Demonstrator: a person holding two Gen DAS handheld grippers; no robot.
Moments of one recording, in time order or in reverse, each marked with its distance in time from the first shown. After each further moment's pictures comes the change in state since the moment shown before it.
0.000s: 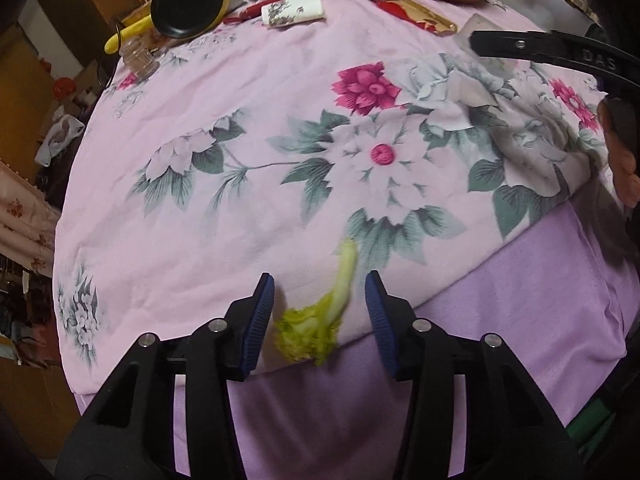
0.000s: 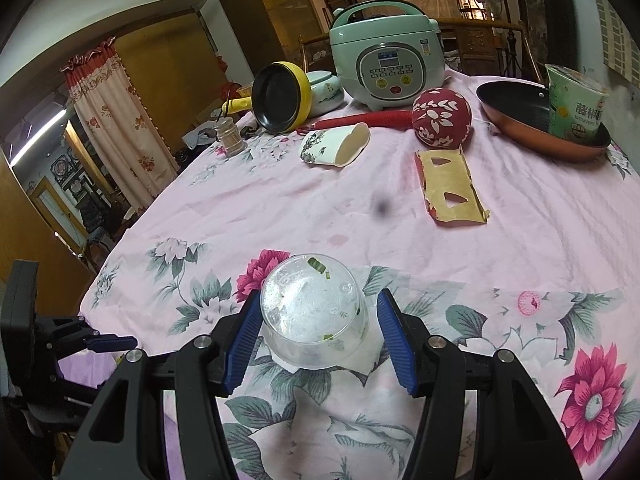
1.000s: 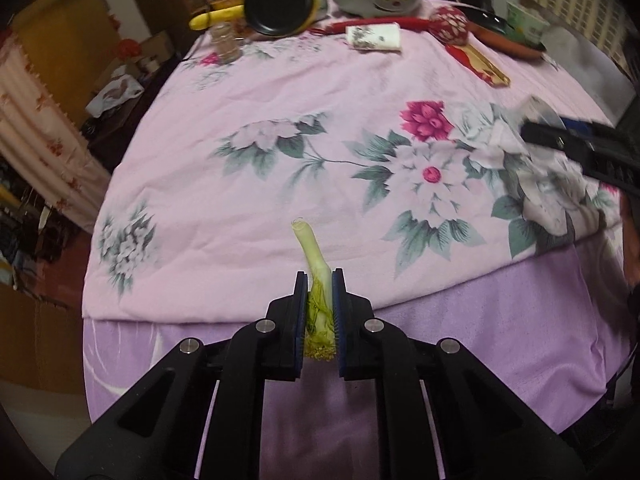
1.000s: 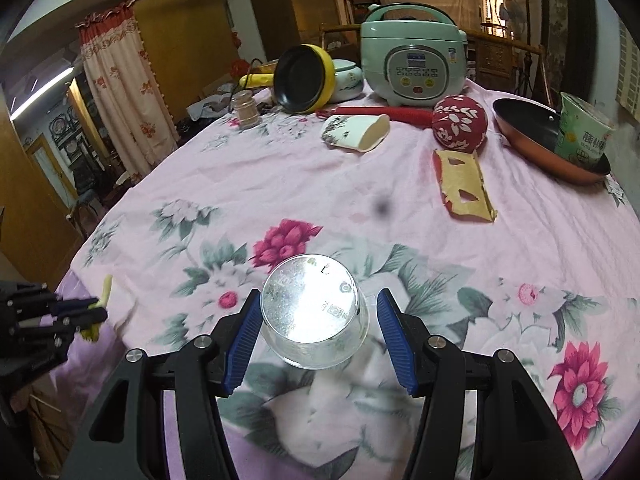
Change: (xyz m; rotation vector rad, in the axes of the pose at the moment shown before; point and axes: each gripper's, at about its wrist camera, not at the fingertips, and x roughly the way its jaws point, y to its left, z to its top) left arm -0.048 0.015 -0.026 -0.250 -0.089 0.121; right arm -0.011 0.037 -0.019 -0.133 0.045 -0.049
